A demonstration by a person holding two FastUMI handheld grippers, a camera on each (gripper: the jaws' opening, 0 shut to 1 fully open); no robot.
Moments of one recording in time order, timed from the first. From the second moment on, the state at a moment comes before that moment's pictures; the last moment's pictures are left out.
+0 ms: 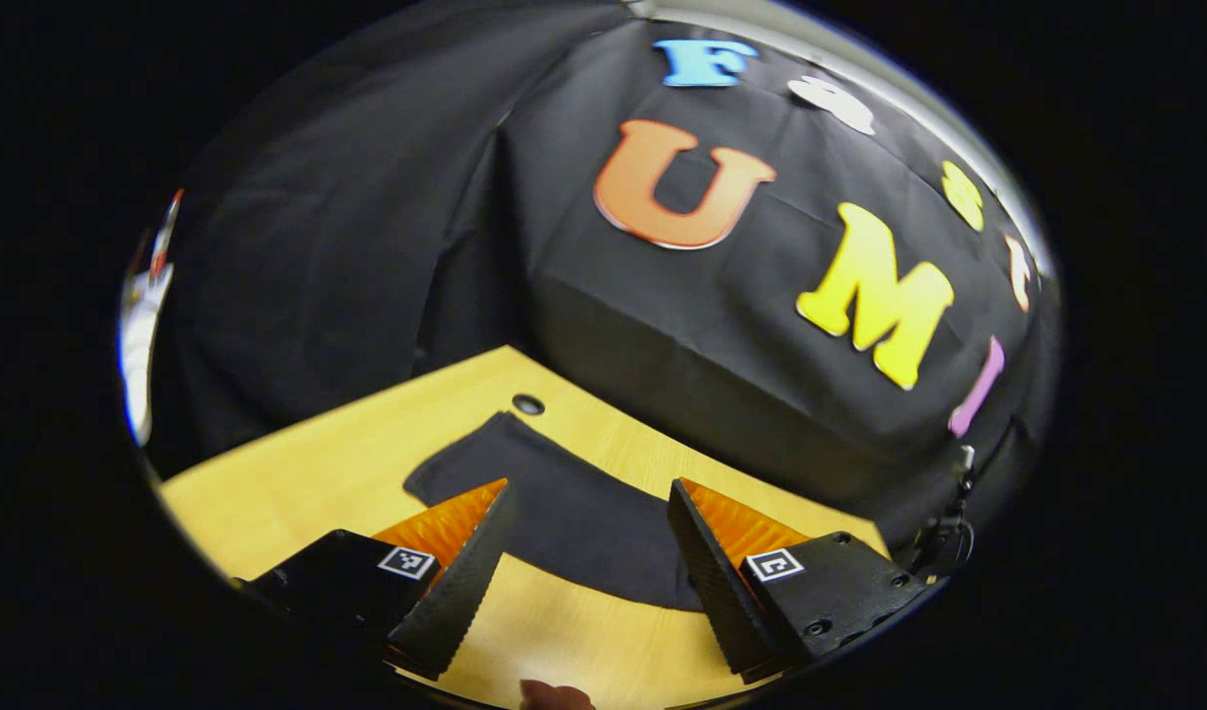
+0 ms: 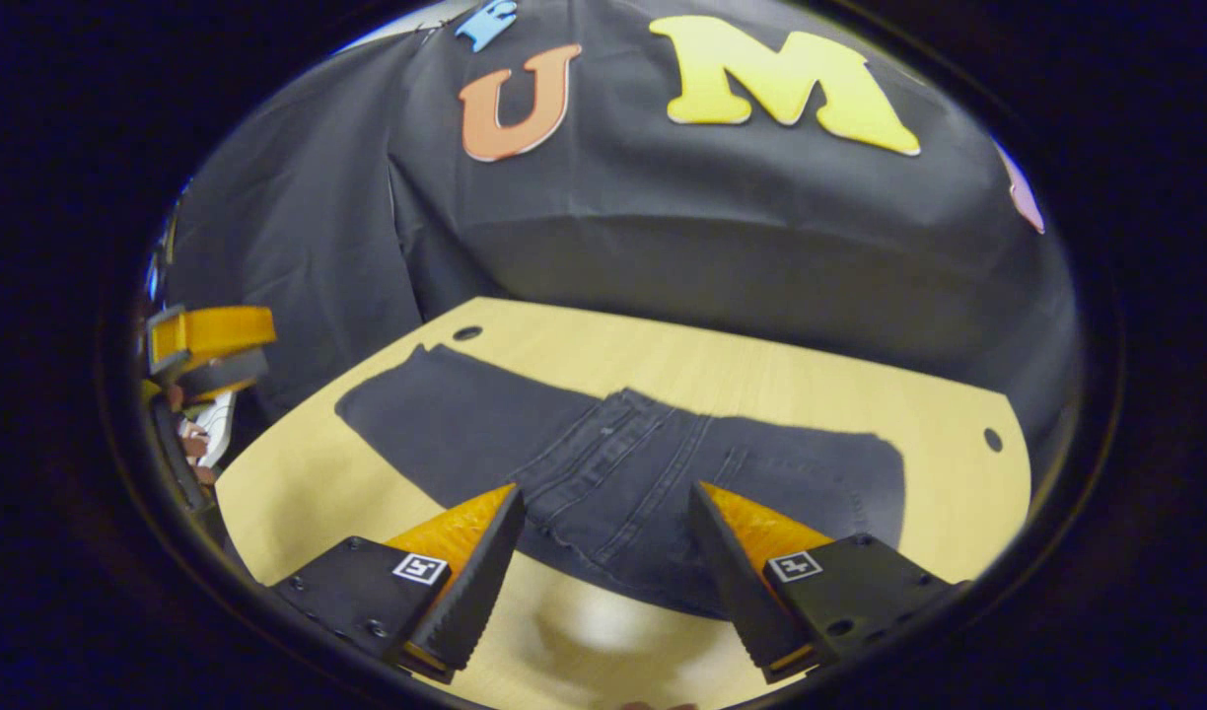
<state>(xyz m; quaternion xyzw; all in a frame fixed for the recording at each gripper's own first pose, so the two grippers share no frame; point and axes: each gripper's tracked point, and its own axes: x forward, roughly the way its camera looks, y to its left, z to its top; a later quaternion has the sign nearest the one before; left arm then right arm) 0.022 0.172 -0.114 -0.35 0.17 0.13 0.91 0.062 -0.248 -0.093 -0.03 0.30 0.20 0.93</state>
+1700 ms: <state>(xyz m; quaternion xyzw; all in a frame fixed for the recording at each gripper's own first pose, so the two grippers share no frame) 0.084 0.225 -0.187 -0.63 0.19 0.20 0.73 -0.048 -0.522 0.155 0.01 0.14 -0.06 0.99</state>
